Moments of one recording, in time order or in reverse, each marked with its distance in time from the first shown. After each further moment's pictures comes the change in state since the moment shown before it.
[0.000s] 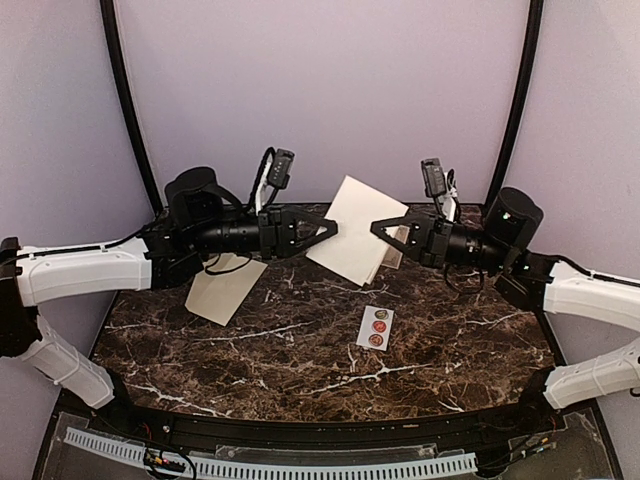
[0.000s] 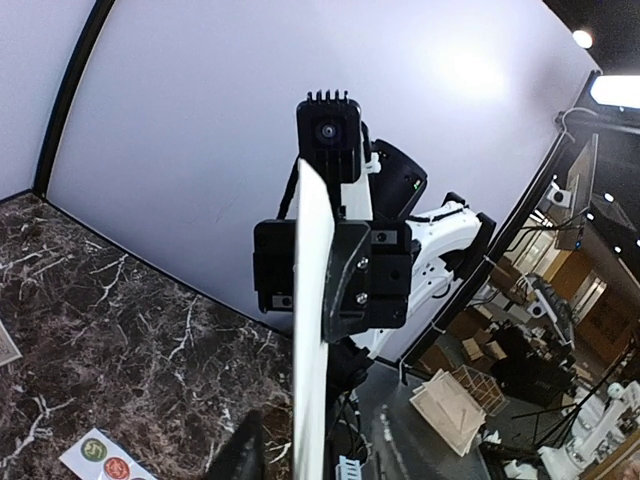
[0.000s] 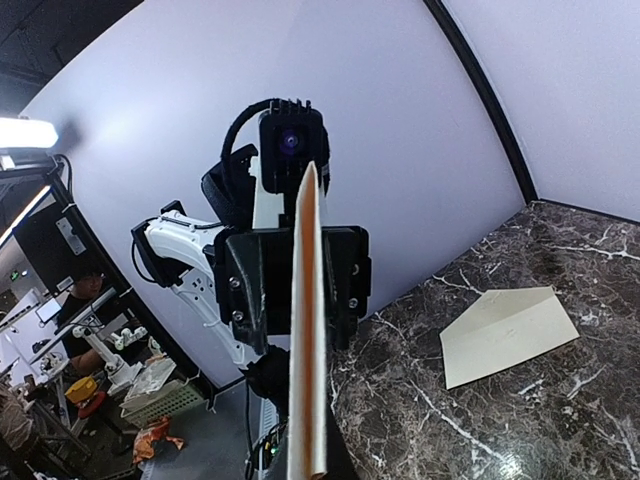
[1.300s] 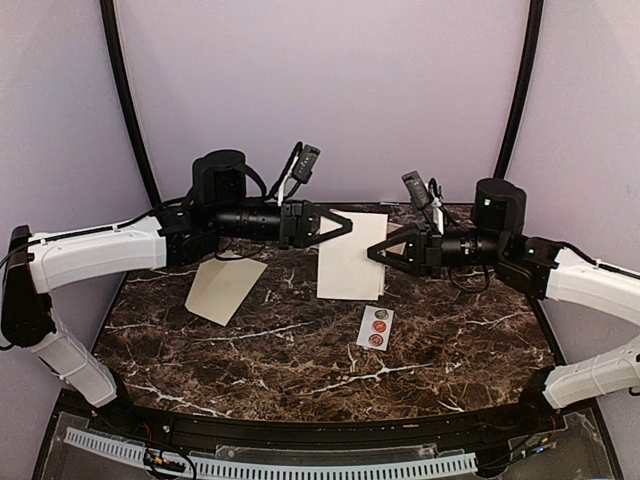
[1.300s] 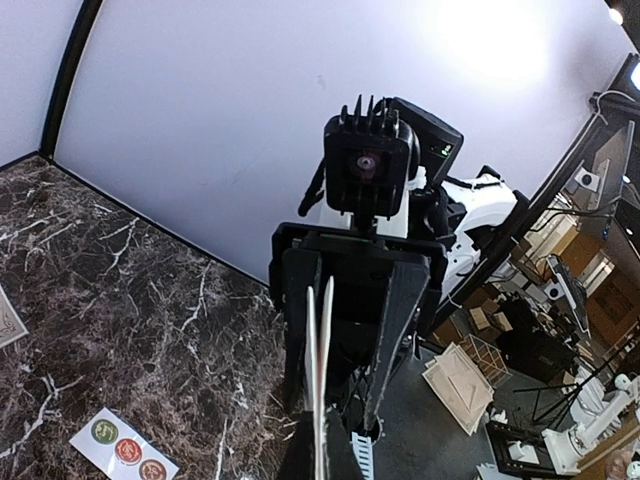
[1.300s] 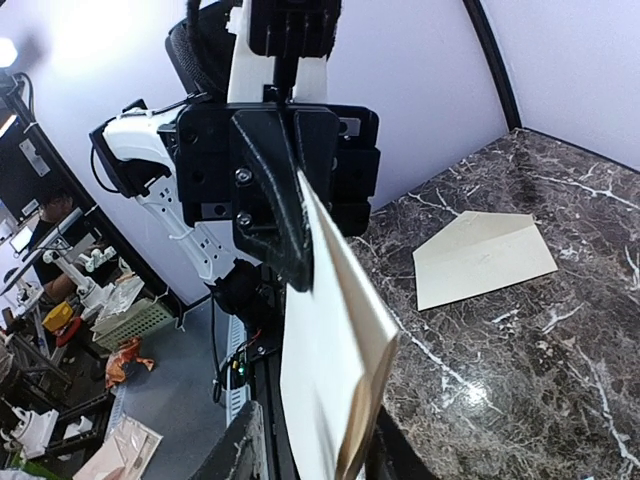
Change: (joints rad) left arm 0.010 0.110 0.207 -0.289 0.056 0.096; right arm -0.021 0.030 0.126 -0.414 -0.105 -0.261
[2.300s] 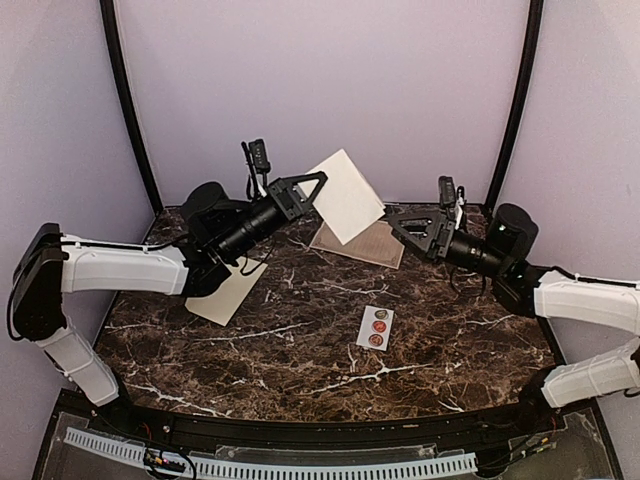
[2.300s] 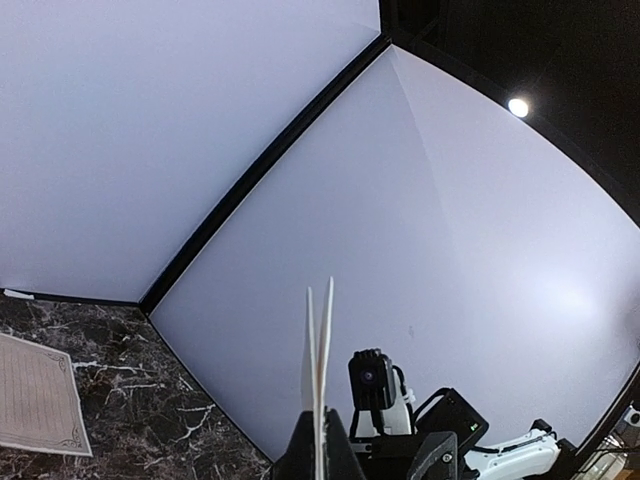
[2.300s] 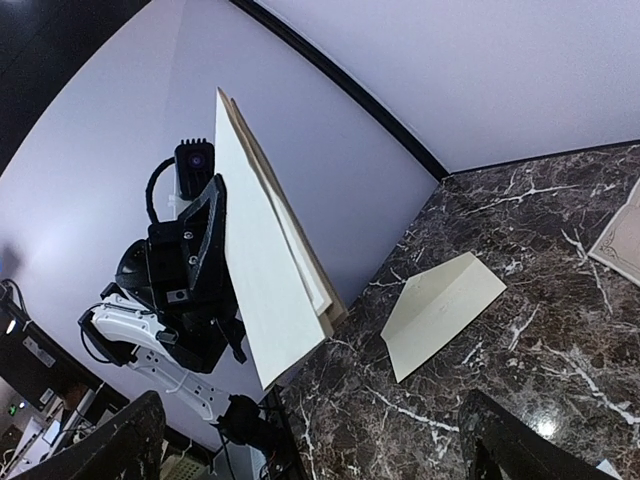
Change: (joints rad) left arm 0.002 0.071 -0.224 0.727 -0.616 -0.321; right arm -0.170 0.023 -0.262 0.539 0.171 0.498
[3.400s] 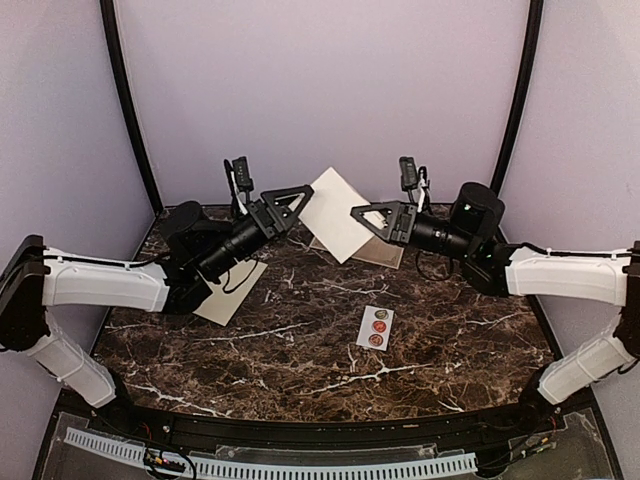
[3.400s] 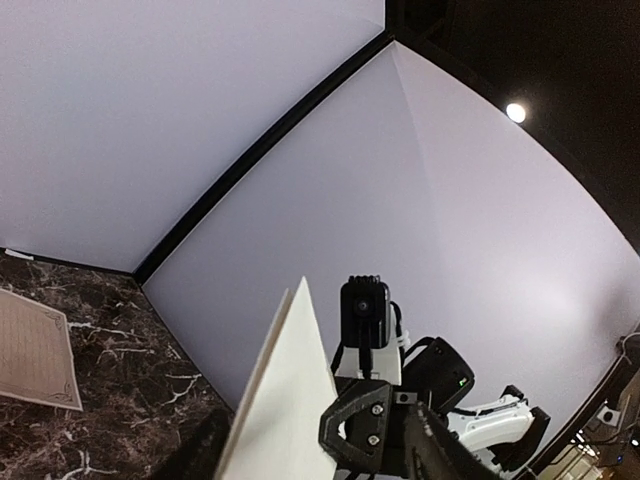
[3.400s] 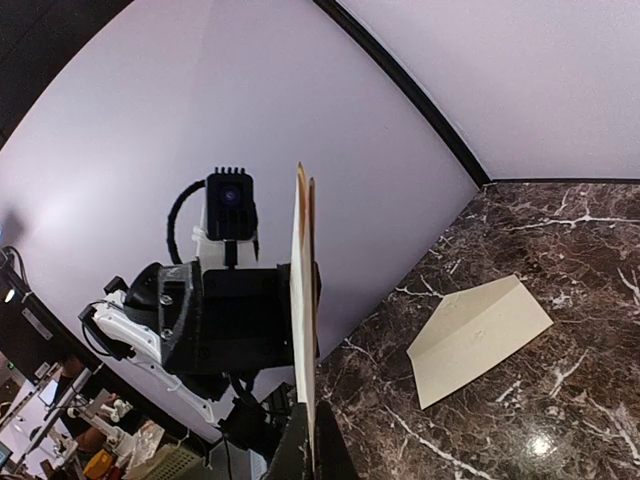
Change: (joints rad) left arm -0.003 -0.097 -0.182 0.096 0.013 -0.096; right arm 0.145 0.216 0.222 0.031 0.038 -0.052
